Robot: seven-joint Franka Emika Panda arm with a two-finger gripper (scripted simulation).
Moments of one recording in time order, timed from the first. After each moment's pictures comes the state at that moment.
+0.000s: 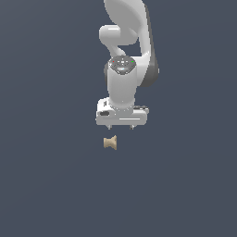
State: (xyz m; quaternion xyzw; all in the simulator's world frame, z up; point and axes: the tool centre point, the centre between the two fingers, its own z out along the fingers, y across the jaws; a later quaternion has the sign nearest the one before) arm 0.003 0.011 0.167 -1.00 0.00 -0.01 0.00
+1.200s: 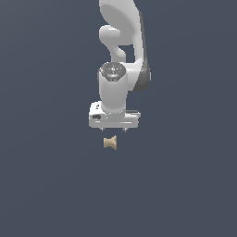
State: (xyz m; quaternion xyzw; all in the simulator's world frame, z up) arm 0.004 -0.021 0.150 -1.00 0.00 0.00 -0.01
